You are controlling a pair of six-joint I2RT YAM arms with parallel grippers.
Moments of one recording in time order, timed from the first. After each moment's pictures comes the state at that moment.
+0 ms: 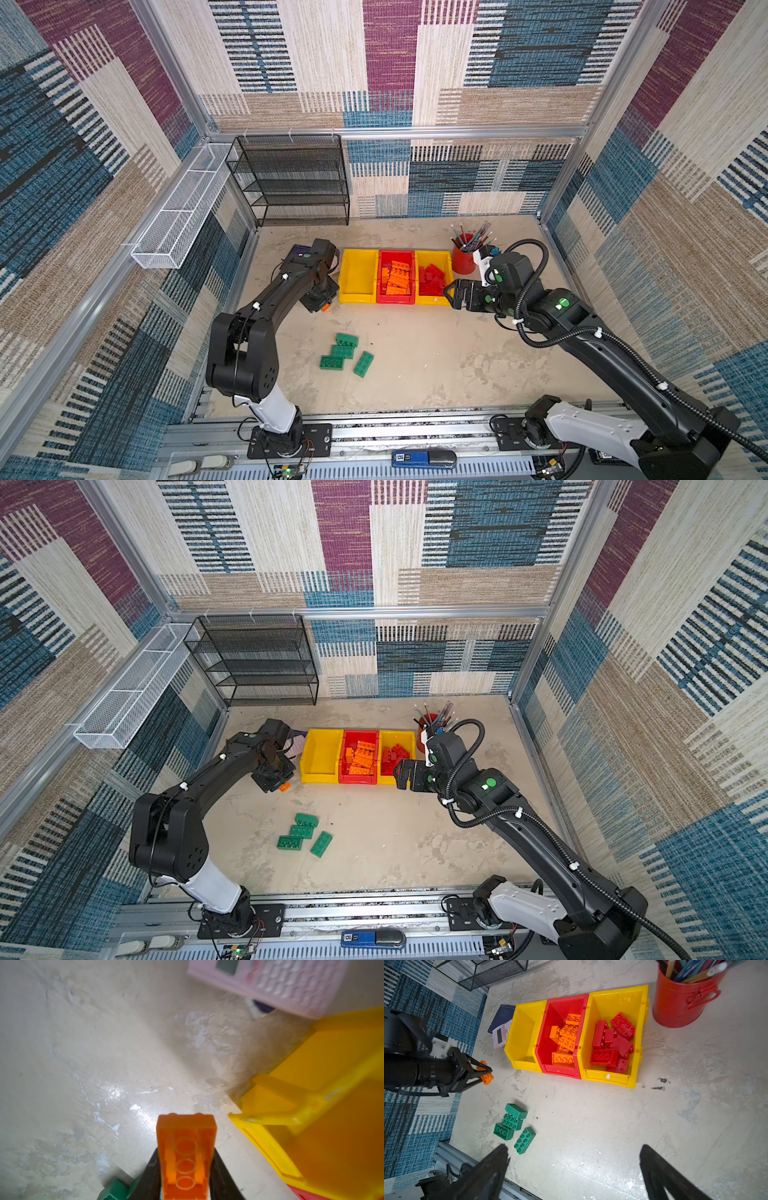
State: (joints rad) left arm -0.24 1.67 1.34 -1.00 -0.16 -0.96; right arm 0.58 1.08 1.13 -0.78 -0.04 0.58
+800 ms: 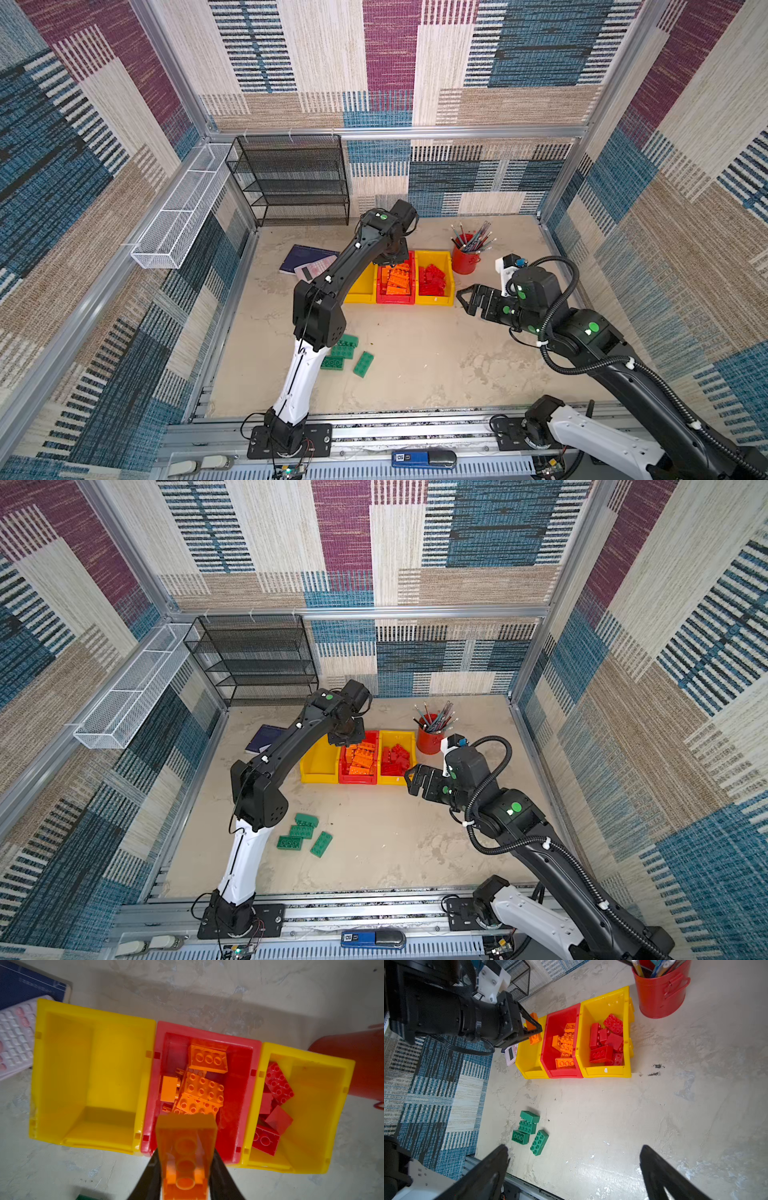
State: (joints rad) left arm -0.59 2.30 2.37 -1.32 -0.15 -0.68; right arm 0.58 0.90 1.06 -0.82 -0.02 0.74
